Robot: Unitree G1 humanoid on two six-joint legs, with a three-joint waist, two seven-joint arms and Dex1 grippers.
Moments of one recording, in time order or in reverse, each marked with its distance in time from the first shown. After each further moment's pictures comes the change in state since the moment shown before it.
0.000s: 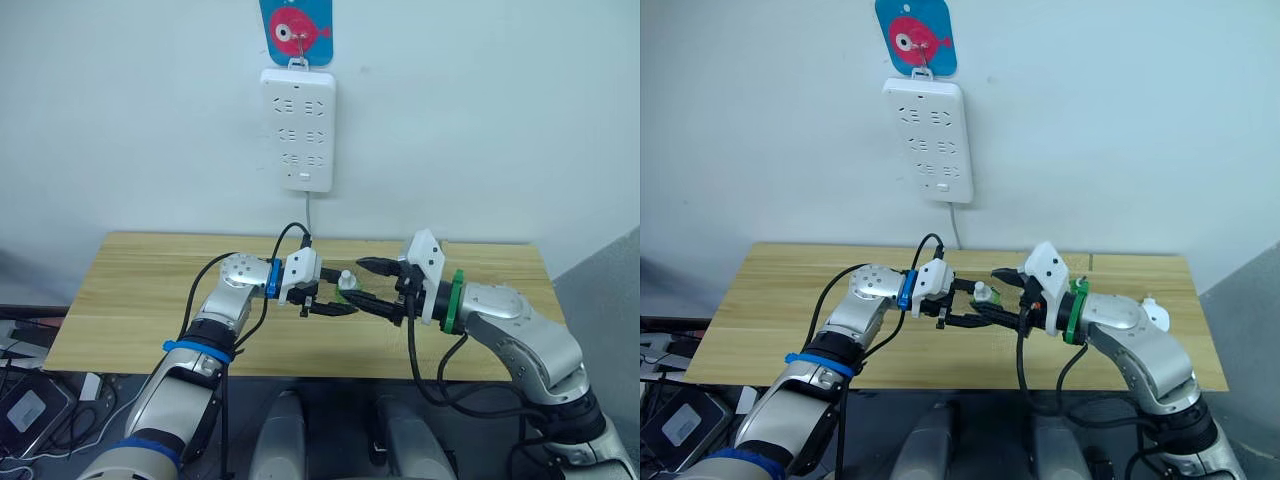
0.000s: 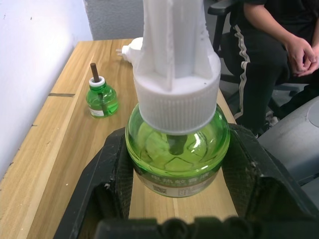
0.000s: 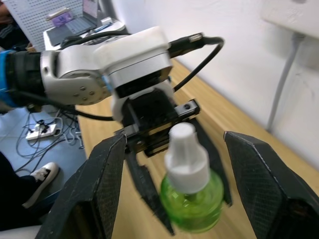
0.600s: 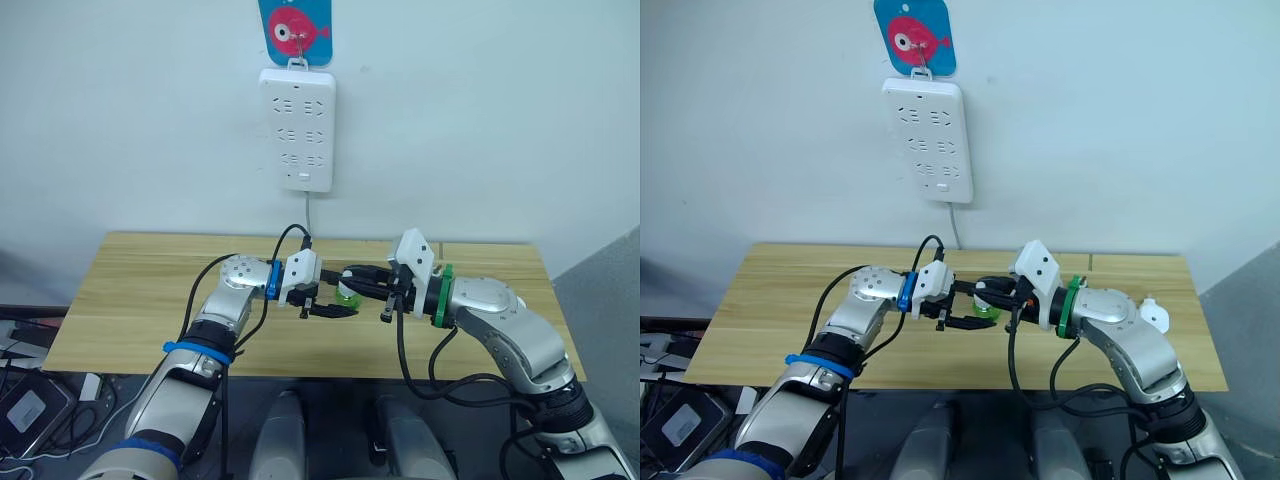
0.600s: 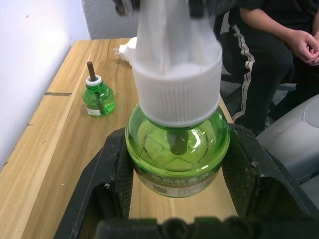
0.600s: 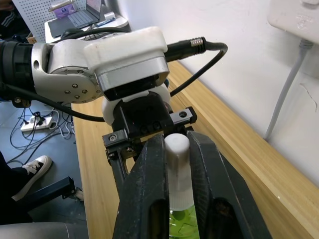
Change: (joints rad) left arm 0.010 0.001 0.000 0.000 0.001 -0.001 0.002; right arm -0.029 0.000 0.036 0.047 -0.050 -0.067 0.046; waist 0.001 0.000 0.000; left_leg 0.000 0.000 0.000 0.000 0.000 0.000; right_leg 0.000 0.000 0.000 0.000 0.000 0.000
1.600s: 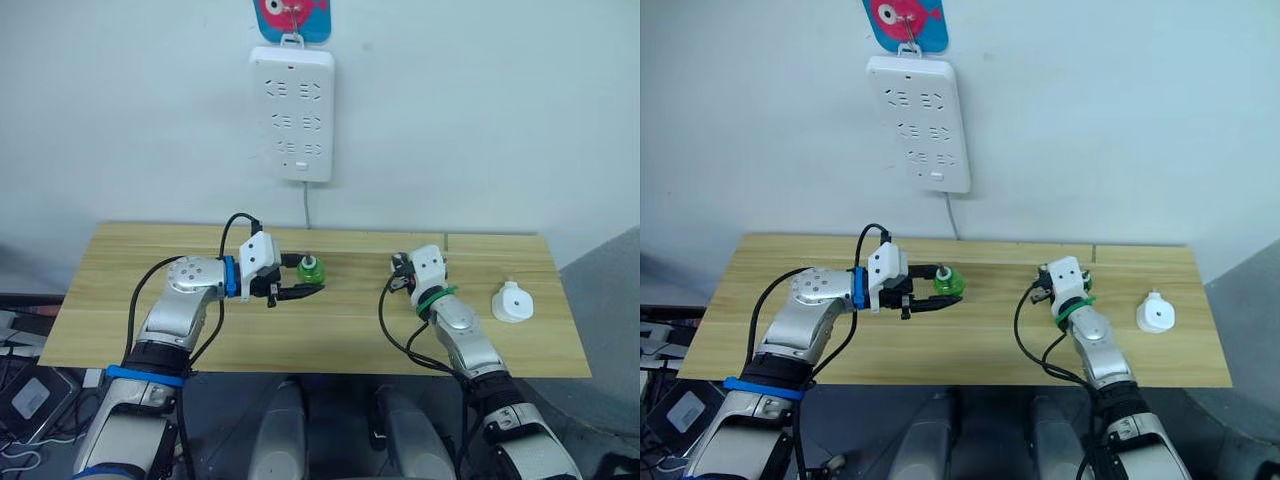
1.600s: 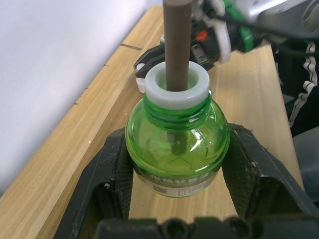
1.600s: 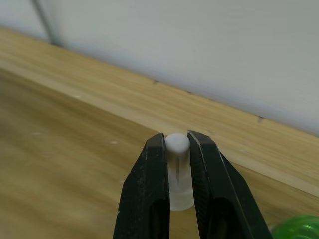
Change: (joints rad) left arm 0.172 0.179 0.142 -0.388 -0.059 0.311 0.196; right arm -0.031 0.266 -0.137 0.912 -0.379 -0.722 -0.511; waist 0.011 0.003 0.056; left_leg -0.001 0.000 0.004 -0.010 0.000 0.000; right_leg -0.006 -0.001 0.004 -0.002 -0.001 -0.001
